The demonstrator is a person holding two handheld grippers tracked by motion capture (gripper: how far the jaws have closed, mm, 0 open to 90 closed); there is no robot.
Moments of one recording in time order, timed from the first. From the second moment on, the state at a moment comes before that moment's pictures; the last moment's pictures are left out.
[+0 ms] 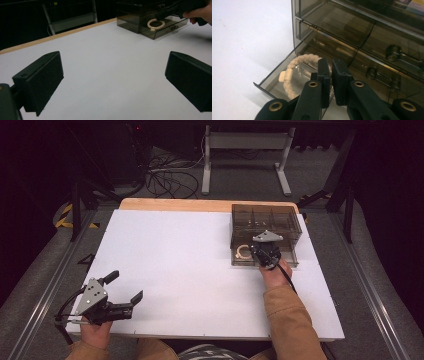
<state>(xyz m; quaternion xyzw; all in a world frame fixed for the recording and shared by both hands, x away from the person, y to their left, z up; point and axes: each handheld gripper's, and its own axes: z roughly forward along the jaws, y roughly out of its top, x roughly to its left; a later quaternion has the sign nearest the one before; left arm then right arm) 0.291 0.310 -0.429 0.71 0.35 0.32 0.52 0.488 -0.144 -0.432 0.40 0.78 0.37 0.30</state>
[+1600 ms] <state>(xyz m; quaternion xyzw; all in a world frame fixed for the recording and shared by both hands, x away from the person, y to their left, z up) 0.291 0.310 -0.429 0.71 0.35 0.32 0.52 0.452 -0.136 -0.380 0.31 0.77 0.49 0.28</state>
